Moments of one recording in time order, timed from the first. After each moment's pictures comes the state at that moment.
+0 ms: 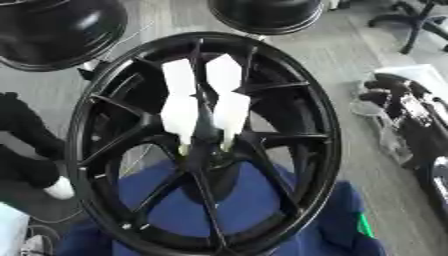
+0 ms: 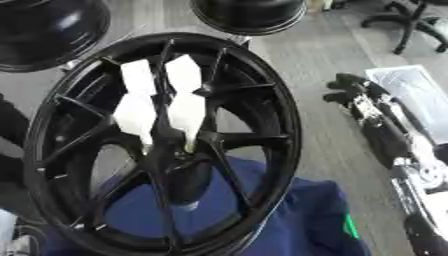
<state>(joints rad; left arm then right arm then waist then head) -0.41 0.33 0.01 -1.85 0.35 0.11 0.42 0.03 -0.46 -0.28 -1.88 -0.37 -0.09 0.20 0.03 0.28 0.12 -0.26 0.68</state>
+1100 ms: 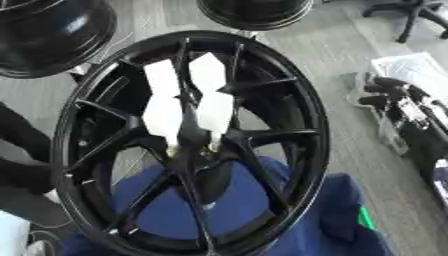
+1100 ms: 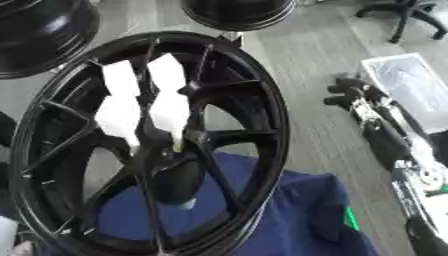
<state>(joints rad) -0.95 0.86 -0.28 -1.97 0.33 0.38 -0.06 0.05 -0.46 -0.28 -1.88 -0.34 -0.09 0.19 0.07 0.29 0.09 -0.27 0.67</state>
